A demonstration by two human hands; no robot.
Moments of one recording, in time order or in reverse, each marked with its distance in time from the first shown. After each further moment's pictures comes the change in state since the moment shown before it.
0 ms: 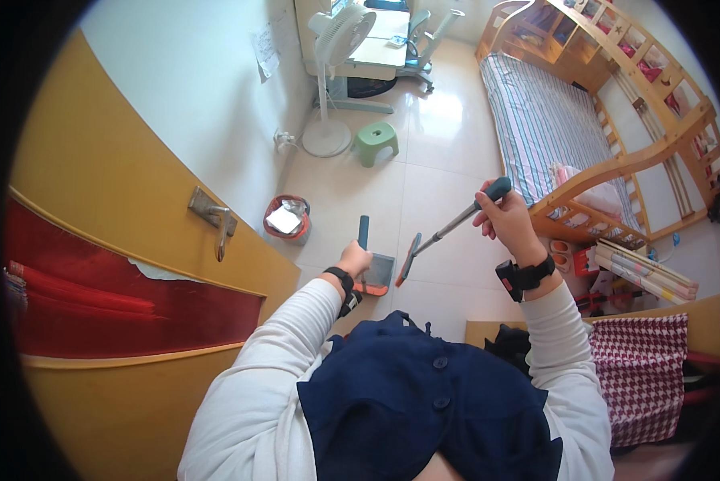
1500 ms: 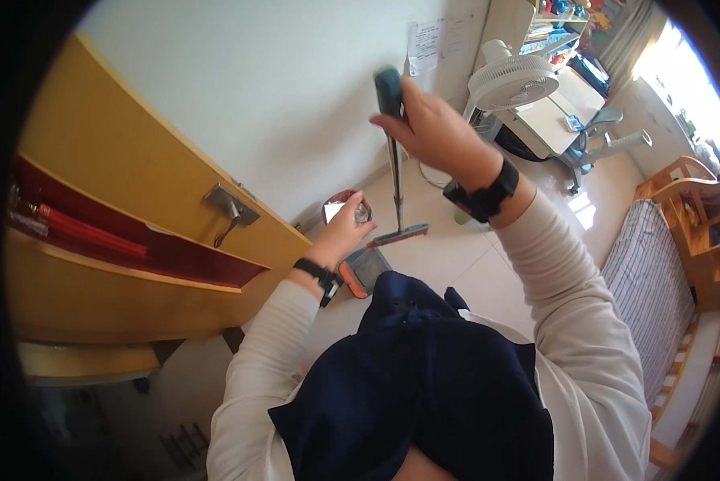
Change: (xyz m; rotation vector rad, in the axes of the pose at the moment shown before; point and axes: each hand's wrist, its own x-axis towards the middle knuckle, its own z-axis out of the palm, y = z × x) left_hand 0.100 0.123 -0.146 -0.052 0.811 0.184; right_hand 0.363 -0.163 0.186 -0.244 -0.712 -1.320
